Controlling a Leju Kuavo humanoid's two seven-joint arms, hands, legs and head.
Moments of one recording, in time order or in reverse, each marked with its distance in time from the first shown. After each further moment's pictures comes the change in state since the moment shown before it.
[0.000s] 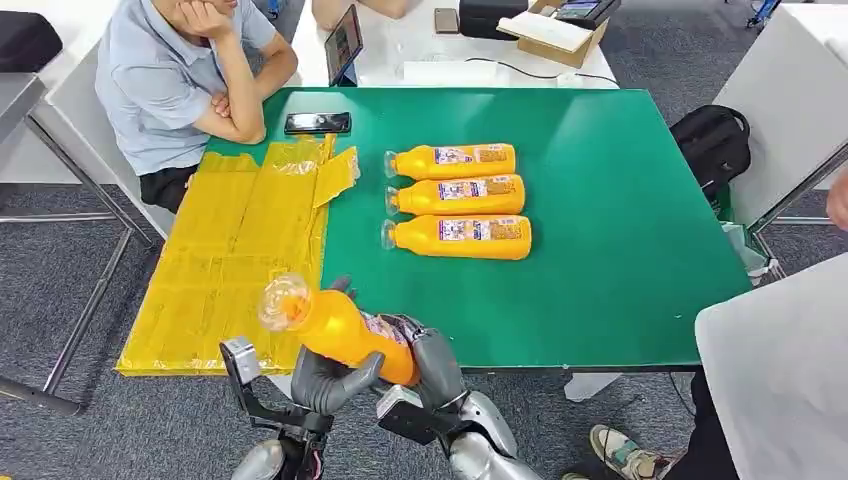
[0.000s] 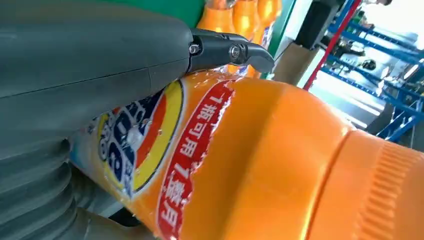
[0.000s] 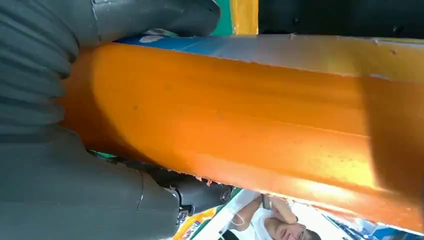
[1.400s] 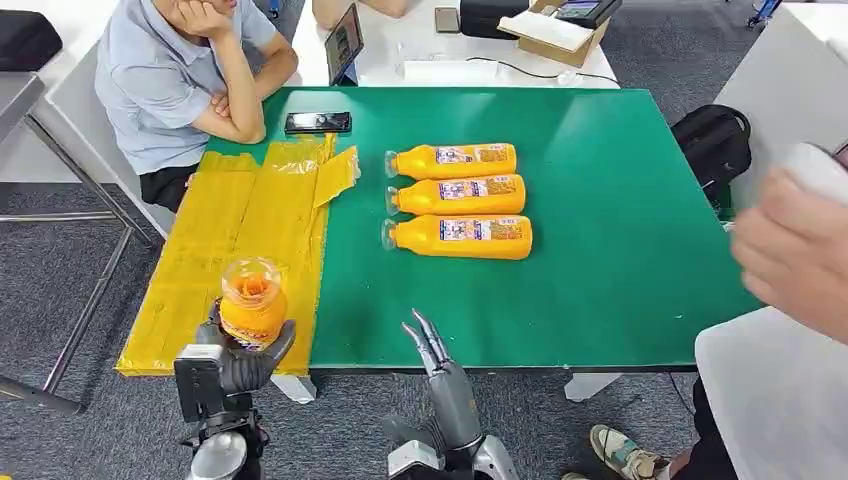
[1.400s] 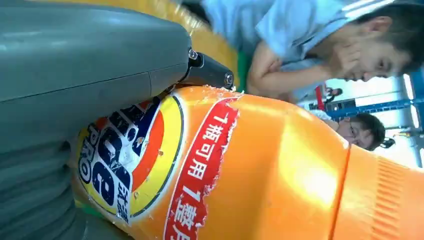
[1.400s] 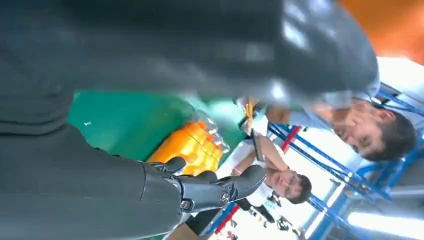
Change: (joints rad) left arm 0.026 0.032 0.295 -0.004 -0.629 0.575 -0.077; right arm 0.181 -0.065 0.055 -0.222 -0.042 -0.280 -0.039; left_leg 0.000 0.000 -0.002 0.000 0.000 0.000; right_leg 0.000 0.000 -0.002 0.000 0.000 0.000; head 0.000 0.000
